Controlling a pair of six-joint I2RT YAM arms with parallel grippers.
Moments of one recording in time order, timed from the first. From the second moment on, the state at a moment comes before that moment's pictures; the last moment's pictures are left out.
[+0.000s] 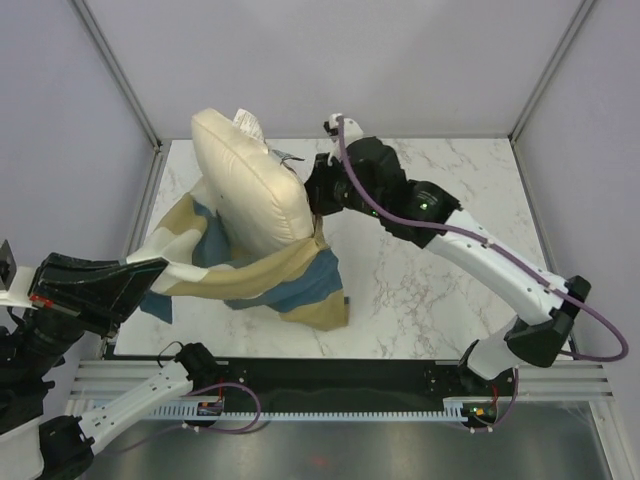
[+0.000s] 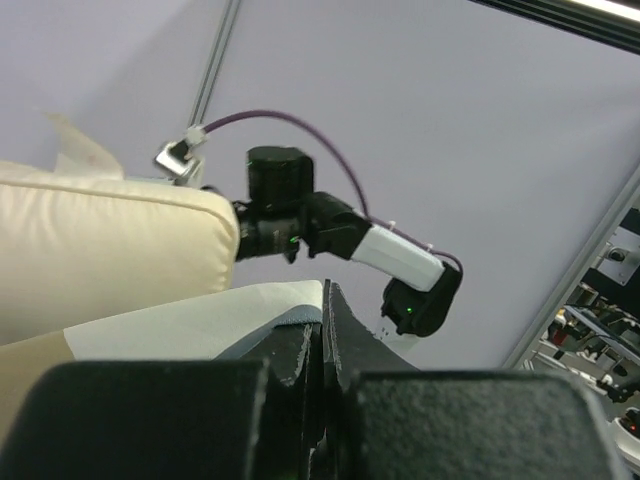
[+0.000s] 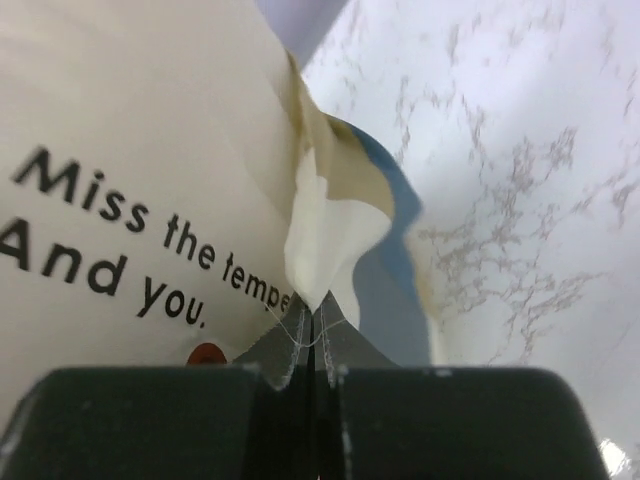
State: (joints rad) left arm -0.82 0.43 1.43 -0.50 0.11 -0.52; right arm 0.90 1.55 1.72 -0.54 0.03 0.56
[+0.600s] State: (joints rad) left arm -0.82 0.80 1.60 -0.55 0.05 -0.40; right arm 0.89 1.19 1.79 -0.52 0.30 0.44
